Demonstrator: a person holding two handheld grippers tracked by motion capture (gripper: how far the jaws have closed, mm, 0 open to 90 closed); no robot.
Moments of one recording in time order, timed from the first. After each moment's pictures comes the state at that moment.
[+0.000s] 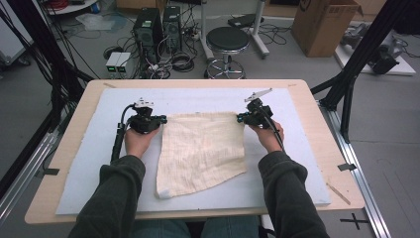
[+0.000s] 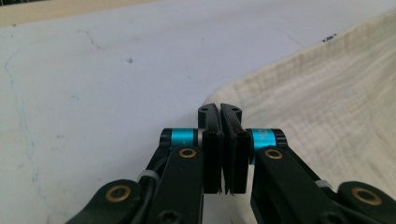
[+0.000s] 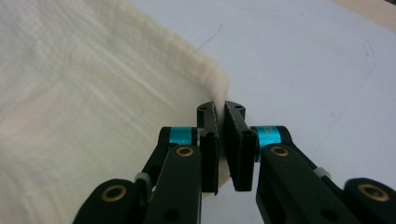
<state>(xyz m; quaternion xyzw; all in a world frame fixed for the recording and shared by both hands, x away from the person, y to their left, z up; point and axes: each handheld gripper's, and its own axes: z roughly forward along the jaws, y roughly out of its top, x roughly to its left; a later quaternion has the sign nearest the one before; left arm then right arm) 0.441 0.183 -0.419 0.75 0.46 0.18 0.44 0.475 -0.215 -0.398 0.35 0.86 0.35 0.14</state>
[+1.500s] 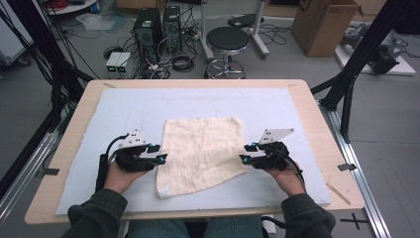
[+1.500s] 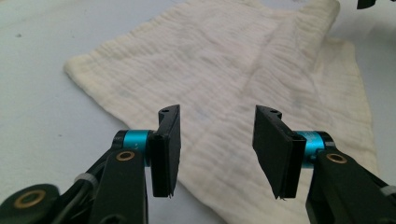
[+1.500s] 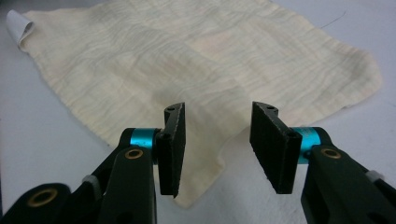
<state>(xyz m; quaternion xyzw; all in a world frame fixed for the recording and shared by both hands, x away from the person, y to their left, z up) 0.315 0.193 -0.411 0.82 0.32 0.13 0.46 0.340 -0.241 -0.404 0.24 0.86 0.43 0.10</state>
